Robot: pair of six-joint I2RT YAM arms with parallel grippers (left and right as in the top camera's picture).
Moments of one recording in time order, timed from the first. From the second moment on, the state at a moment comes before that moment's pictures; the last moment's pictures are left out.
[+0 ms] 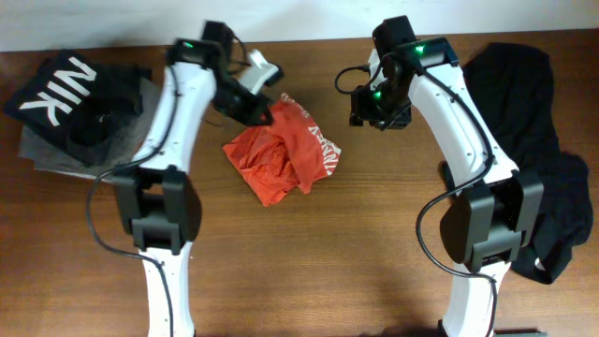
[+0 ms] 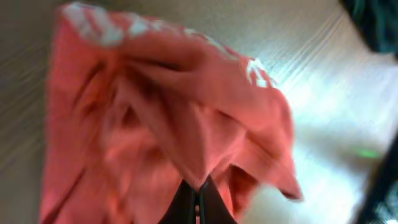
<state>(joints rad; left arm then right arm) -0.16 2.34 2.31 -1.40 0.57 0.45 0.22 2.11 2.03 -1.28 -0.21 0.25</state>
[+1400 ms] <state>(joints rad) -0.07 2.27 1.87 -1.56 0.16 0.23 0.22 2.11 2.03 -1.27 -0.21 0.18</state>
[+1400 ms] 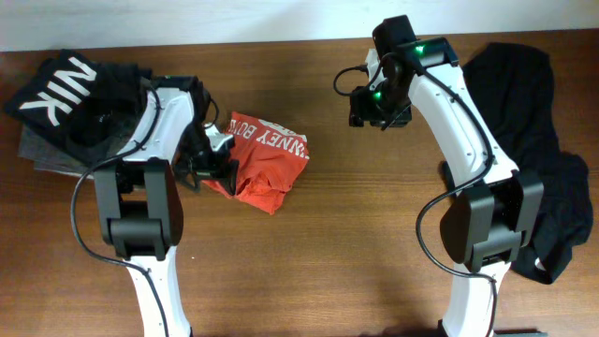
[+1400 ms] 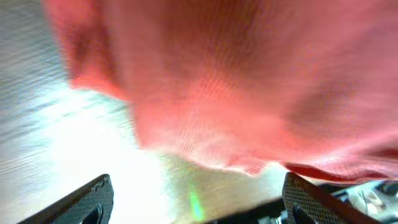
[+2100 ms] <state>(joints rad) -0.23 2.05 2.06 -1.55 0.11 0.00 0.11 2.11 2.03 -1.25 -0.21 0.17</state>
